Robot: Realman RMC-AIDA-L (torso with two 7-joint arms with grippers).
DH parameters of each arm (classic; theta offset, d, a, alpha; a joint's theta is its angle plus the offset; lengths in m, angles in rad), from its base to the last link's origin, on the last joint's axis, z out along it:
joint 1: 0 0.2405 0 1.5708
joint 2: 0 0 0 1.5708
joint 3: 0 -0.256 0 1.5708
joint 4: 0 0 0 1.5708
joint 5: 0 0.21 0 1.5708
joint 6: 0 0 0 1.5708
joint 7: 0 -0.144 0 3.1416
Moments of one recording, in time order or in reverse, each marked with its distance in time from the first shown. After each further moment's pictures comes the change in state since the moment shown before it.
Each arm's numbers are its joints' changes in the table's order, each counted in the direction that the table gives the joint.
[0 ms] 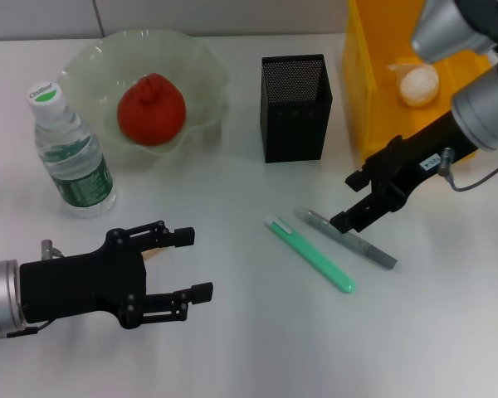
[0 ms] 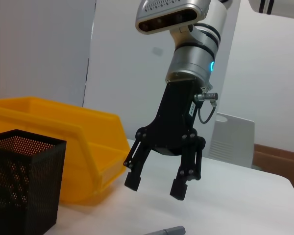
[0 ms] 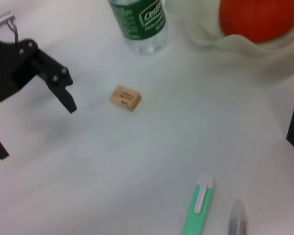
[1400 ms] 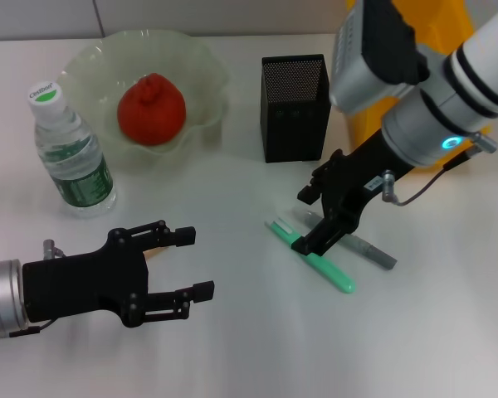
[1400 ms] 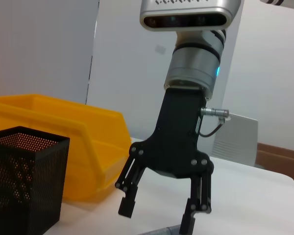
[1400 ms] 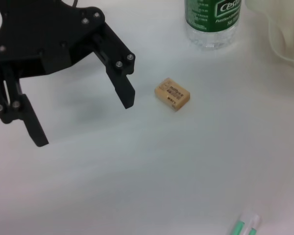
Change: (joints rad) left arm -0.002 0.002 0.000 -0.008 -0.001 0.016 -0.003; right arm 0.020 -0.008 0.327 -0.004 0.126 -0.130 0.021
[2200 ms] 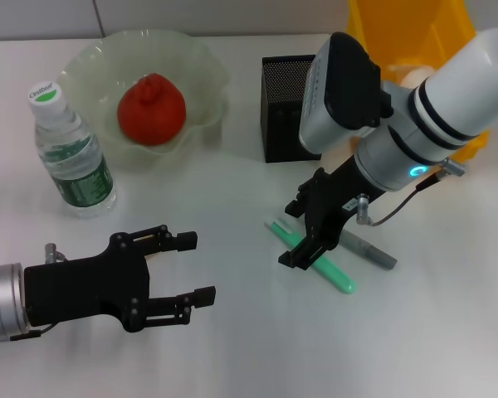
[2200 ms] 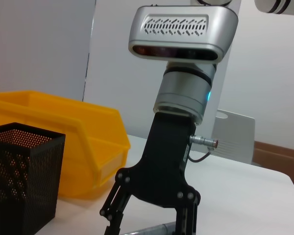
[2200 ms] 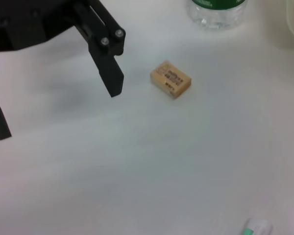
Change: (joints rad) left arm 0.004 0.002 -0.009 0.000 0.002 0.000 -0.001; right arm -0.003 -0.003 0.170 0.097 0.062 -0.186 -0.003
